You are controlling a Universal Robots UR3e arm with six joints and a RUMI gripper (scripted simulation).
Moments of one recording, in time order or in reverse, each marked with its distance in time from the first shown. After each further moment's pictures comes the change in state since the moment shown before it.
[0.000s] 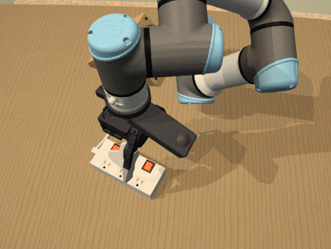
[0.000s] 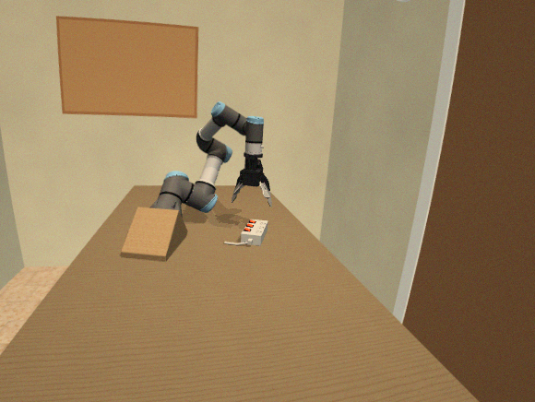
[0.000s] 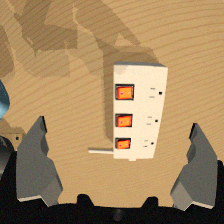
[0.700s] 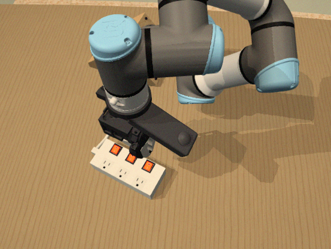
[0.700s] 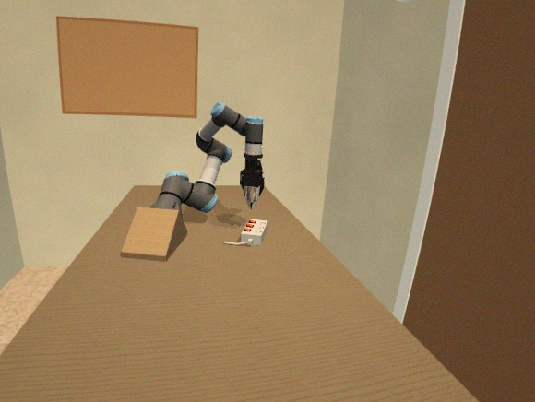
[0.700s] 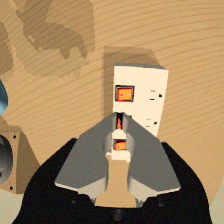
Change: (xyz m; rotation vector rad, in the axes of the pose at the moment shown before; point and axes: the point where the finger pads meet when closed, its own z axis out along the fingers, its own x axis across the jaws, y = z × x) arm 0.000 -0.001 0.002 0.003 0.004 -0.031
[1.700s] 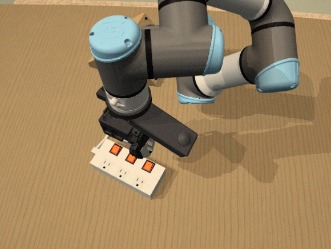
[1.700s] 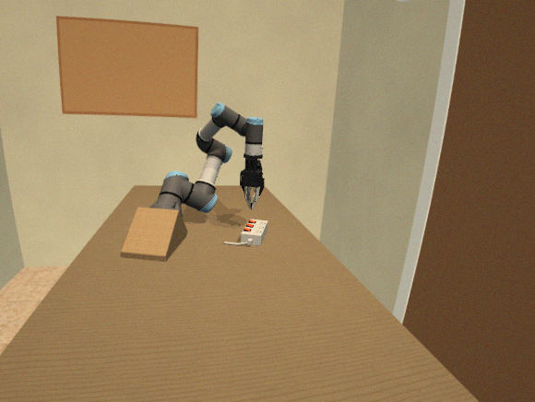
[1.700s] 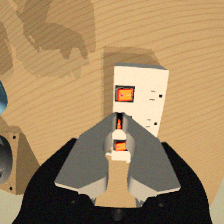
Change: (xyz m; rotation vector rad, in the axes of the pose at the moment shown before) arm 0.000 0.000 0.002 0.000 0.000 0.000
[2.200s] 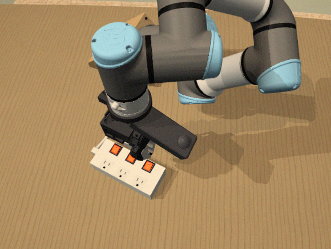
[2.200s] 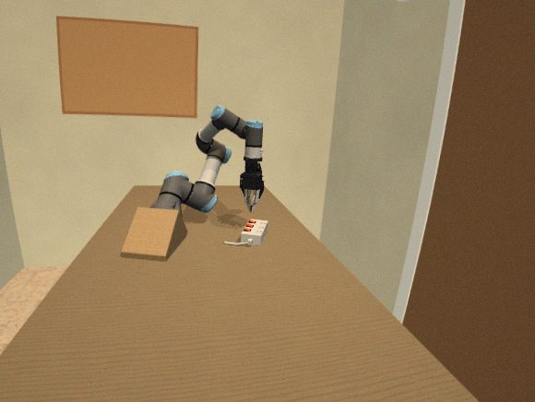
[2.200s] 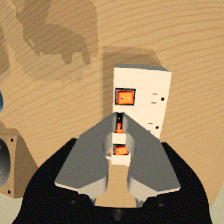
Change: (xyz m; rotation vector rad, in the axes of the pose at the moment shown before) arm 0.000 0.000 0.011 0.000 0.000 0.000
